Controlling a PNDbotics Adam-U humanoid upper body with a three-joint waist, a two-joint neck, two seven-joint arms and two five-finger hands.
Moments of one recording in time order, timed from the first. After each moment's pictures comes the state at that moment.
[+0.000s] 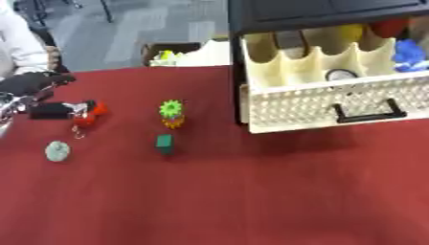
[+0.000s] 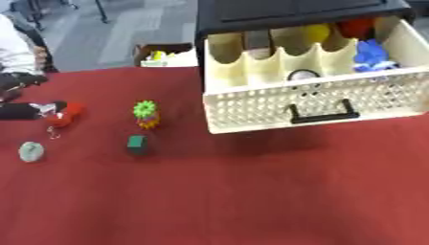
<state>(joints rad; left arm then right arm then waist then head) -0.91 0.72 -0.21 -1.03 -0.96 0.01 -0.38 -0.30 -0.63 -0.06 -1.99 -0.39 -0.62 -0.14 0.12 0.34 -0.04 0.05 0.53</state>
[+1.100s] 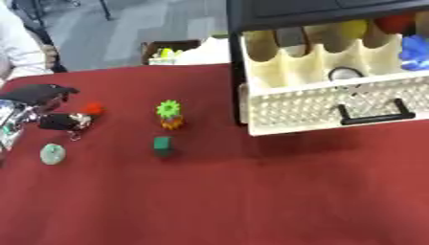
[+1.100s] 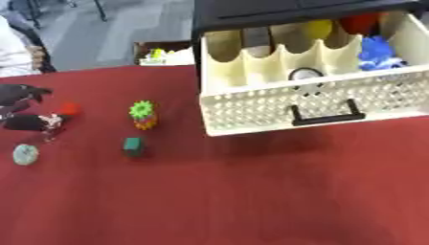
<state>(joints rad) -0.92 0.71 -0.17 -0.94 -1.07 0.02 -0.38 -0.31 -0.61 -0.06 -1.99 -0.39 -0.62 -0.11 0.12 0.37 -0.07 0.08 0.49</state>
